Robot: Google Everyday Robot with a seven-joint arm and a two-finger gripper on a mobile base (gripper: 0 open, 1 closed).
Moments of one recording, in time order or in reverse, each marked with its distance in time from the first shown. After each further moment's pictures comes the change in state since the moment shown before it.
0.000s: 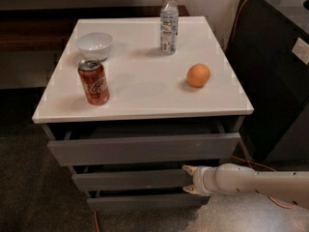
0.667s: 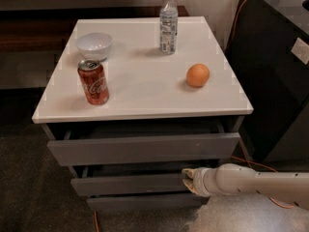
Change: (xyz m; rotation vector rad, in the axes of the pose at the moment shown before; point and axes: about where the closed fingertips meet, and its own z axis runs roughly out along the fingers) arm -0.004 0.005 -0.001 -0.025 -0.013 0.008
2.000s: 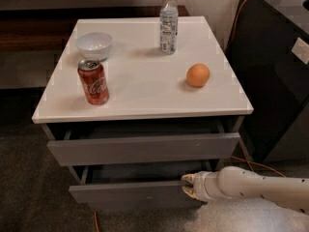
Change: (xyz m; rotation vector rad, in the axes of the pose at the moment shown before) arm -0.010 0.017 -0.010 -0.031 -0.028 -0.001
